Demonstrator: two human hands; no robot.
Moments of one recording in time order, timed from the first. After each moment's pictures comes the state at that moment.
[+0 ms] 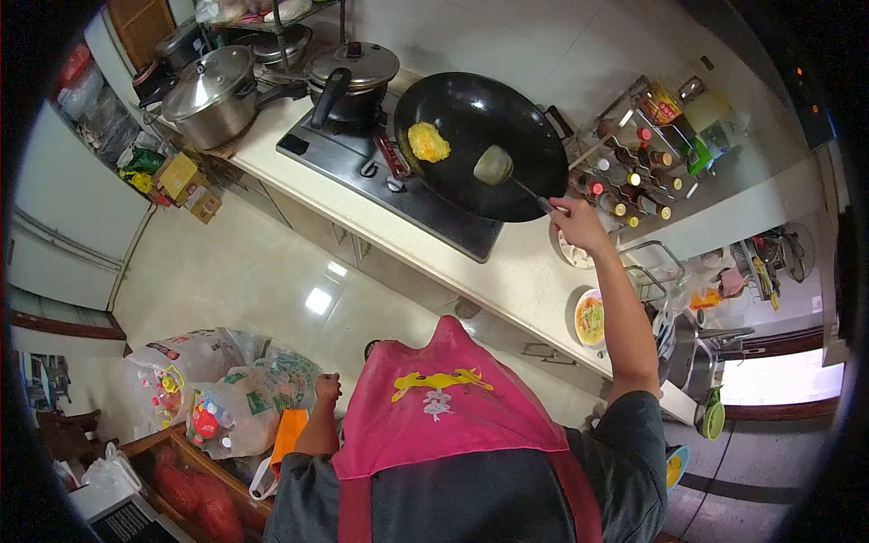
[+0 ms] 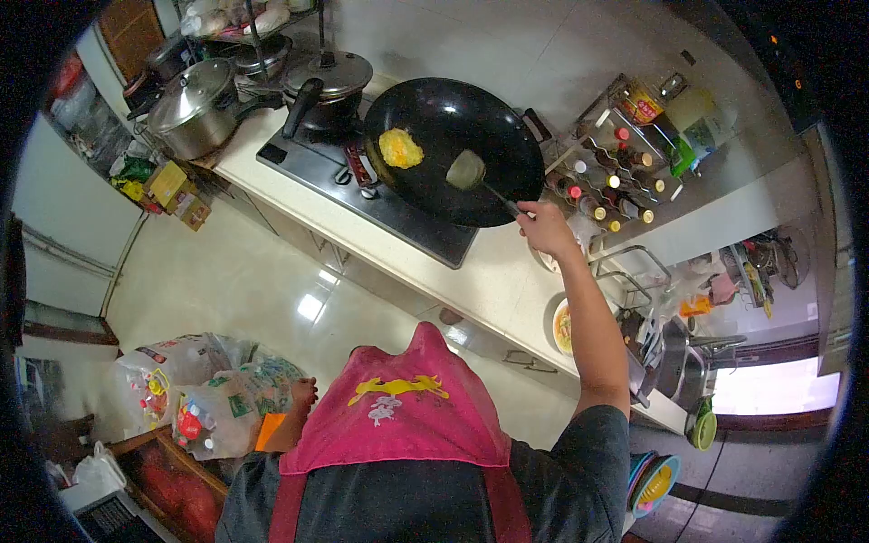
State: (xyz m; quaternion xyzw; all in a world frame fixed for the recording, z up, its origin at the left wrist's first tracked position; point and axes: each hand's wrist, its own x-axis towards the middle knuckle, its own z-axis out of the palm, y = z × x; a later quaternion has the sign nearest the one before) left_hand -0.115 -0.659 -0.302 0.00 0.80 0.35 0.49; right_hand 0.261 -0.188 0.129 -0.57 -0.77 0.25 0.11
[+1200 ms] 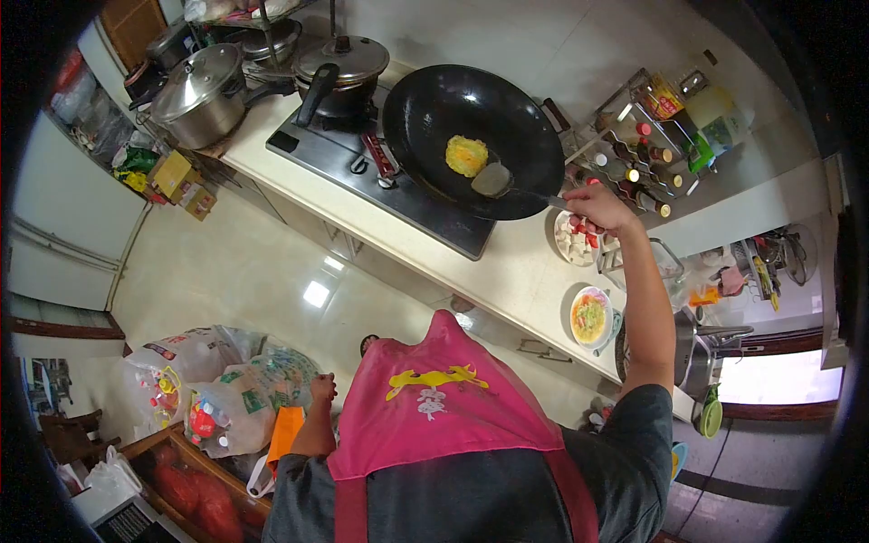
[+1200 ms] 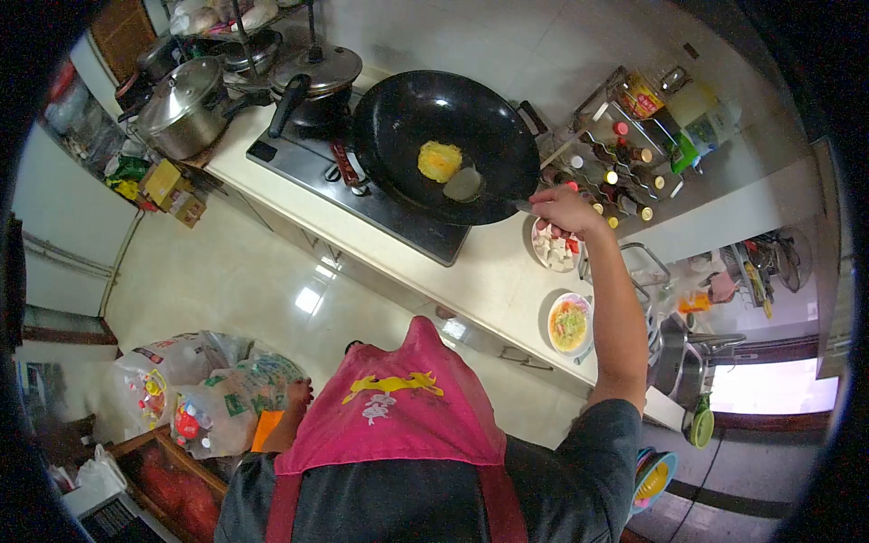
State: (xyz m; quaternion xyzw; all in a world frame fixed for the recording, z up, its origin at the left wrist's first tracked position) left_hand -0.110 -0.661 -0.311 -0.04 0.80 0.35 0.49; right_hand 0.284 -0.154 0.189 -0.61 -0.66 0.44 0.01
